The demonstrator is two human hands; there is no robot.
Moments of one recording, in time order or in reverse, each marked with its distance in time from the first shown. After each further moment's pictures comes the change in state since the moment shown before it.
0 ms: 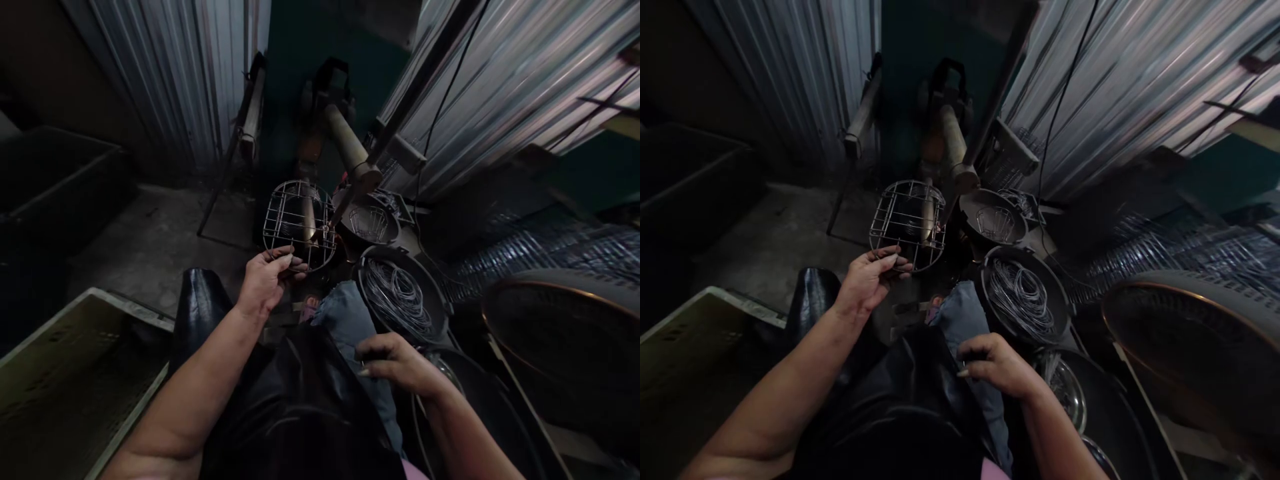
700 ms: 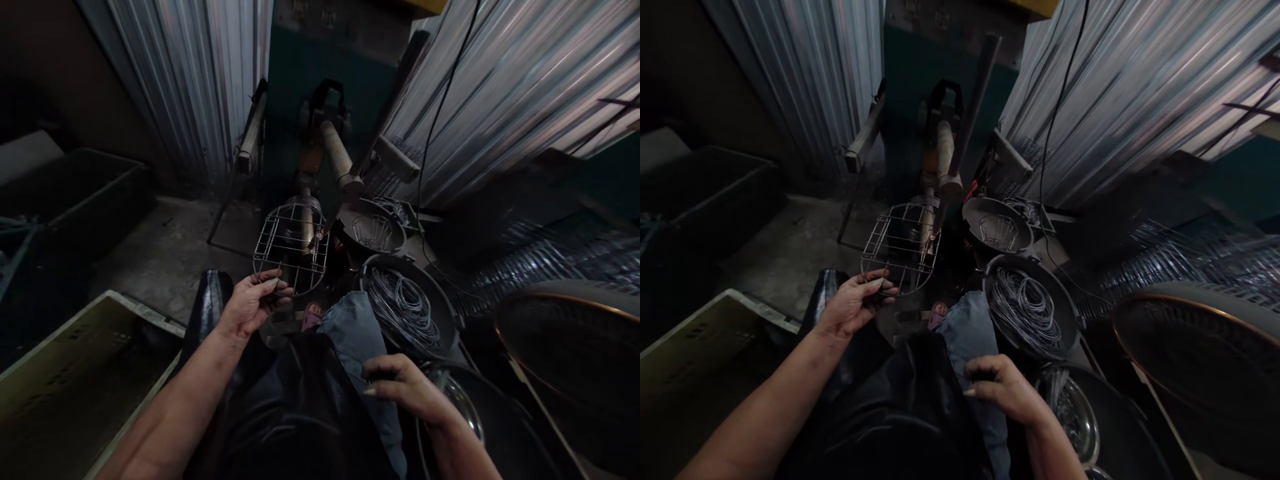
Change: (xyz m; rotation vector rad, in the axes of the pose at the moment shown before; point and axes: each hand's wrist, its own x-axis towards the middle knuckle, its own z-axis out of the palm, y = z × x) left_hand -0.019 -0.006 -0.030 0.040 0.017 -0.106; right_hand -0.016 0.037 -0.018 0.028 0.080 0.003
